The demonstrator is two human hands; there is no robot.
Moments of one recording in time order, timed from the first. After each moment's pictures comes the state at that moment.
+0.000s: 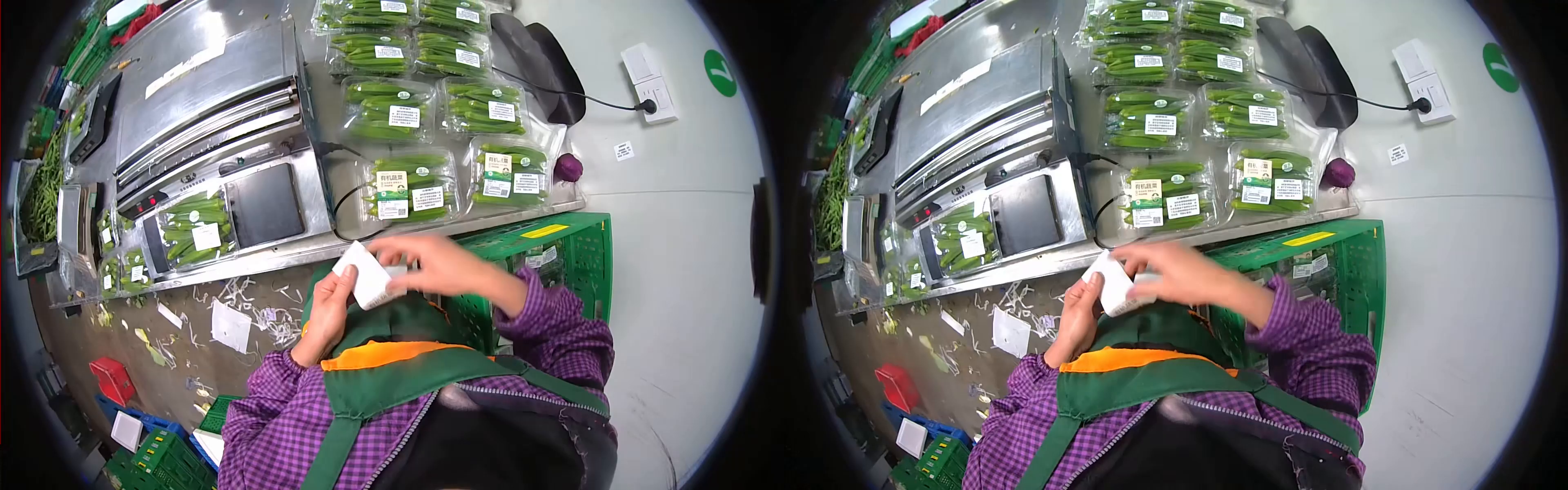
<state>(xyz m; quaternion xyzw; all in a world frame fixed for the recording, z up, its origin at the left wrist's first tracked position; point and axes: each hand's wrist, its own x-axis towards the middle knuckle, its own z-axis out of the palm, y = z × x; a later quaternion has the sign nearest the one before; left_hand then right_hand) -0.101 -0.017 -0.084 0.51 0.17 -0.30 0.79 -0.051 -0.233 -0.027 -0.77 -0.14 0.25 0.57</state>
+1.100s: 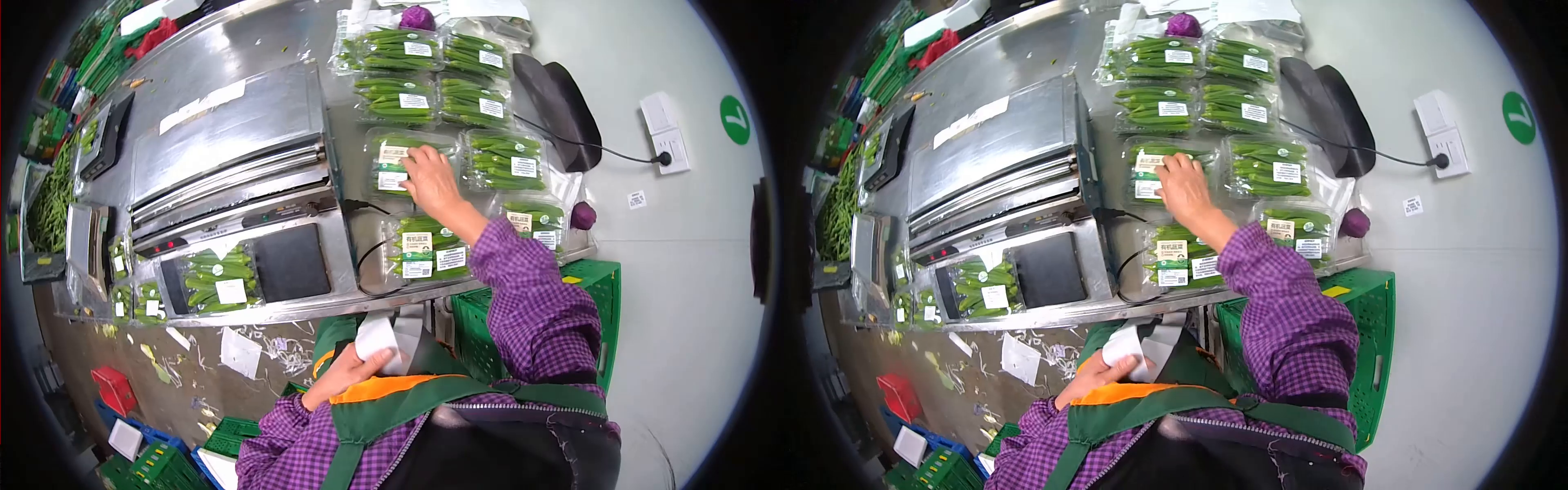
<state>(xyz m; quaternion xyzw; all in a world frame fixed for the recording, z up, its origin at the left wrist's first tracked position) -0.072 0.011 -0.051 0.52 -0.05 -0.50 0.69 0.134 -0.249 -0.125 -0.97 -0.18 -0.13 0.09</state>
